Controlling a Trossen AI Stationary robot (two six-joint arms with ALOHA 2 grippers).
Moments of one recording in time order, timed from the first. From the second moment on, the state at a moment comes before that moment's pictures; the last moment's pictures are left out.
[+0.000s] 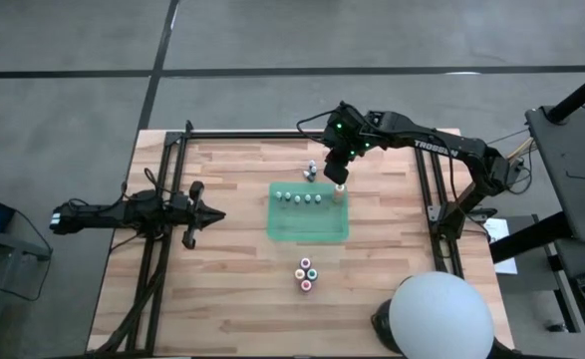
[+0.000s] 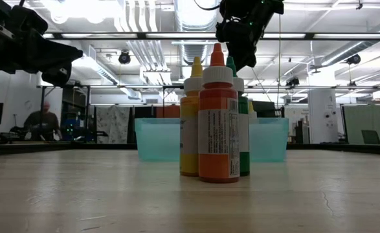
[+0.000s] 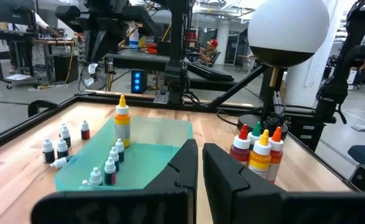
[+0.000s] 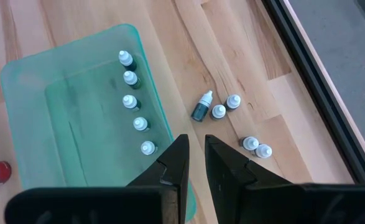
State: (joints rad) left arm -0.02 0.00 0.01 0.01 0.02 -0.10; right arm -0.42 1.63 1.50 -0.88 -0.08 -0.01
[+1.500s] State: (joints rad) left arm 0.00 0.08 0.01 0.02 0.02 -0.10; right arm -0.42 1.63 1.50 -0.88 -0.08 -0.03
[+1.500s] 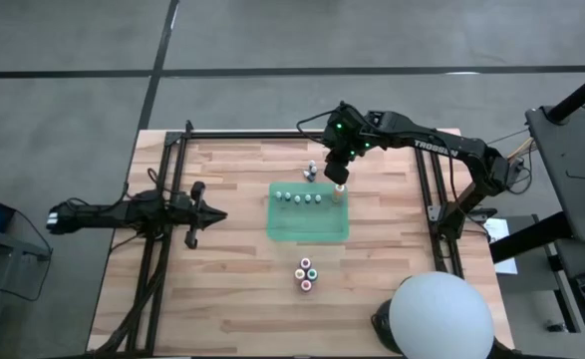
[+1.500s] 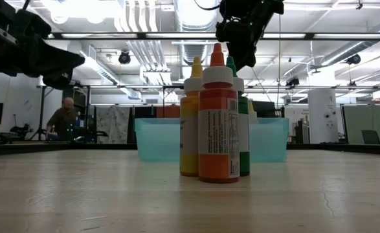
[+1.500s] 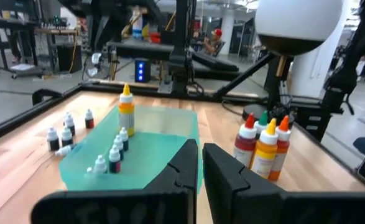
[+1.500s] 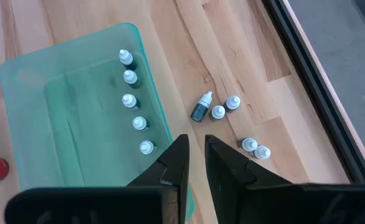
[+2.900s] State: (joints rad) left arm -0.01 0.01 0.01 0.02 0.02 -0.10; right arm -0.42 1.63 1.50 -0.88 -0.09 -0.03
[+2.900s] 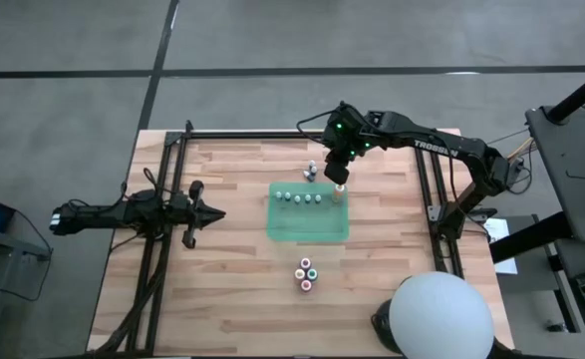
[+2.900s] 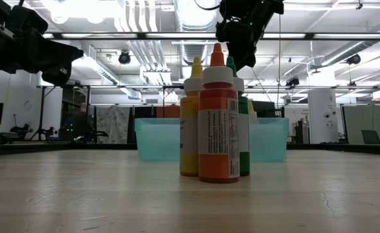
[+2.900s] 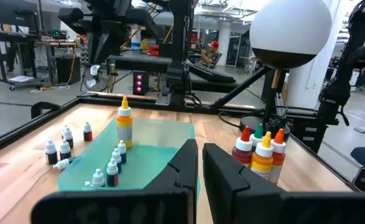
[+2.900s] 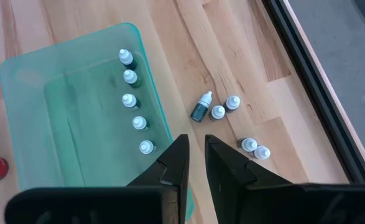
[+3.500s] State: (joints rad) left arm -0.01 0.02 0.01 0.02 0.02 -0.10; right arm -0.42 1.63 1.53 -0.92 -0.09 0.01
